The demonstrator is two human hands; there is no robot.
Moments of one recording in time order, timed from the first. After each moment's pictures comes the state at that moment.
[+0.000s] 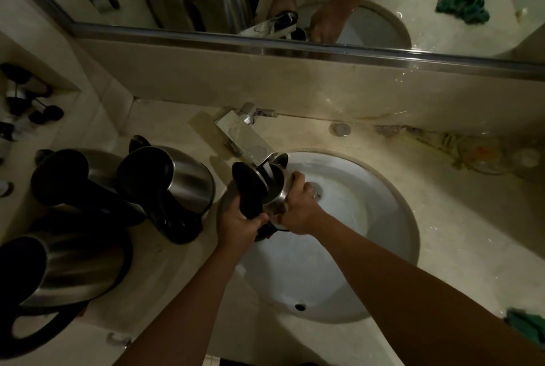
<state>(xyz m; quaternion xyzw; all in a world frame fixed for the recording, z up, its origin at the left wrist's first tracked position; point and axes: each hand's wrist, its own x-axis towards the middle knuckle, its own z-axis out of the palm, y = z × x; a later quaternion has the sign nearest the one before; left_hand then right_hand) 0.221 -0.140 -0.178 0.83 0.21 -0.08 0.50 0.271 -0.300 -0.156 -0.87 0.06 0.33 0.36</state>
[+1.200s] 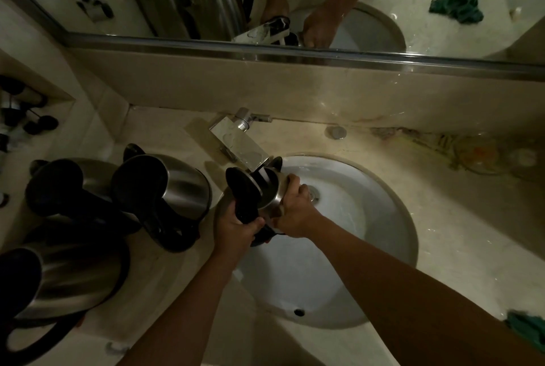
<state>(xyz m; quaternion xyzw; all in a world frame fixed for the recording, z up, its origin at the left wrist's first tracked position) 0.221 -0.138 -0.175 0.81 0.23 -0.09 0.54 0.275 -0.300 -0.159 -0.88 0.04 0.33 0.35</state>
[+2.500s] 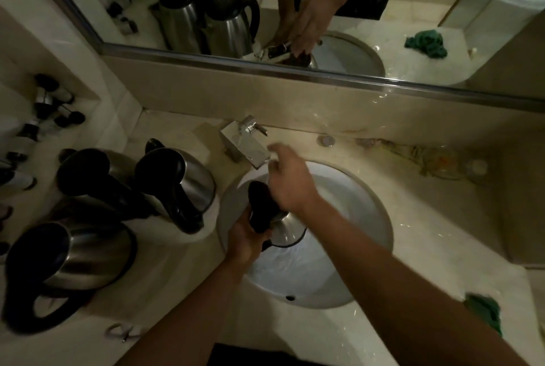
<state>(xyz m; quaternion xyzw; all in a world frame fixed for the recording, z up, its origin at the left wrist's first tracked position) 0.186 -0.160 -0.153 0.80 0.21 -0.15 0.54 0.273 -0.282 -0.018 -0.89 -0.02 0.11 0.43</state>
